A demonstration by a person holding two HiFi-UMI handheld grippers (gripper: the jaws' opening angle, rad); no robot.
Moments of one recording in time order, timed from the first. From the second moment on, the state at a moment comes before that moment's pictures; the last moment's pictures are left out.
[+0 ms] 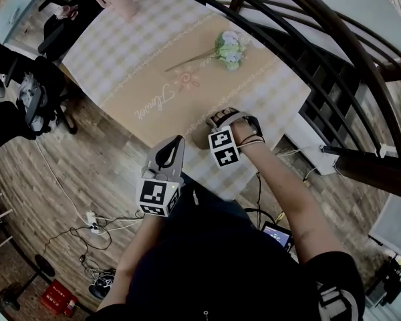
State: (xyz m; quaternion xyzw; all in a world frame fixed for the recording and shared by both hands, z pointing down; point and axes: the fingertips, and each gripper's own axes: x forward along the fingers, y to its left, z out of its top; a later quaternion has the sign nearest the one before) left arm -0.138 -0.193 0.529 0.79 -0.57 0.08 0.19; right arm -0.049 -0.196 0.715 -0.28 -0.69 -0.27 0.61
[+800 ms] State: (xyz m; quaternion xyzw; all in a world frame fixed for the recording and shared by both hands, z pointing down) left arm -0.144 -0.186 0.533 0.79 -0.58 0.08 0.20; right arm -0.048 -0.193 0.728 -0.33 -0.67 -0.24 0.62
